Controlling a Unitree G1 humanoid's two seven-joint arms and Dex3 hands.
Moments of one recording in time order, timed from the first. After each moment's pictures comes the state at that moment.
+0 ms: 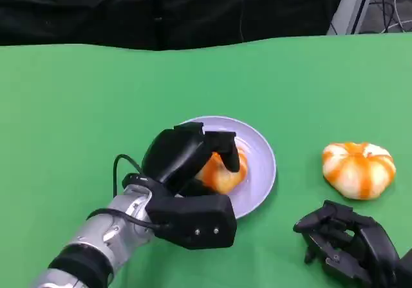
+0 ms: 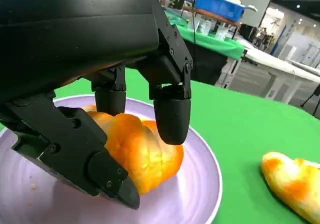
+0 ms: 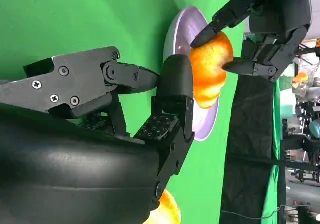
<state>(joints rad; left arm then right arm) -0.60 0.08 -0.48 0.91 0.70 -0.49 0.41 -0.18 0.00 -0.09 1.00 0.13 -0.84 0.45</state>
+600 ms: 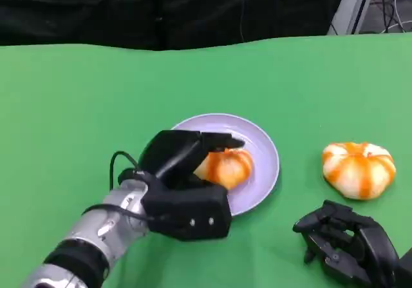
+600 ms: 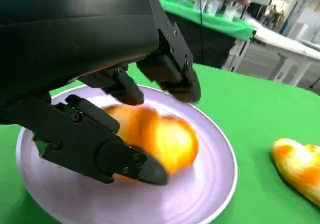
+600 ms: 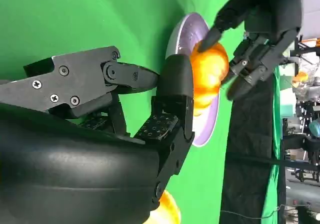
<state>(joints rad) -0.61 0.10 -0.47 0.88 0.63 -0.45 0.25 -0.18 0.00 -0.09 1.00 0.13 -0.84 0.45</state>
